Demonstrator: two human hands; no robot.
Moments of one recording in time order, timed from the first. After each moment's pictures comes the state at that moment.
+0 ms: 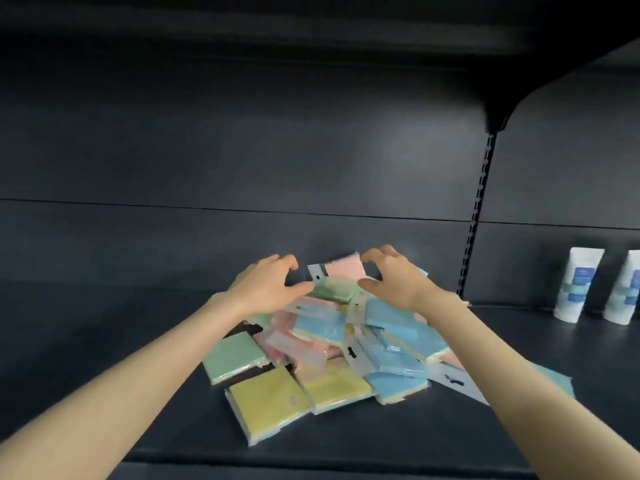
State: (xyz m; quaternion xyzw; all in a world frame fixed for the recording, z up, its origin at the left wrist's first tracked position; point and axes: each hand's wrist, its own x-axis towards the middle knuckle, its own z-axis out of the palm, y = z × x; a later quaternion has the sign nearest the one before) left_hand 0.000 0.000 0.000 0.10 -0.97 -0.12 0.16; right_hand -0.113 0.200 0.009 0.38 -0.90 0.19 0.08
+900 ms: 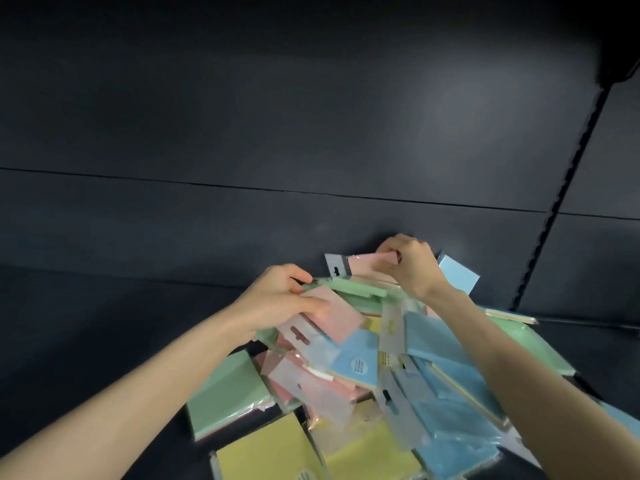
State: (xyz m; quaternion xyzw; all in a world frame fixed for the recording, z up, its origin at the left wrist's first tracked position) left_hand -0.047 -0.037 -0.032 0.16 -0.85 -0.49 0.11; right_hand -0.224 0.130 -0.029 0.36 -0.87 0.31 0.15
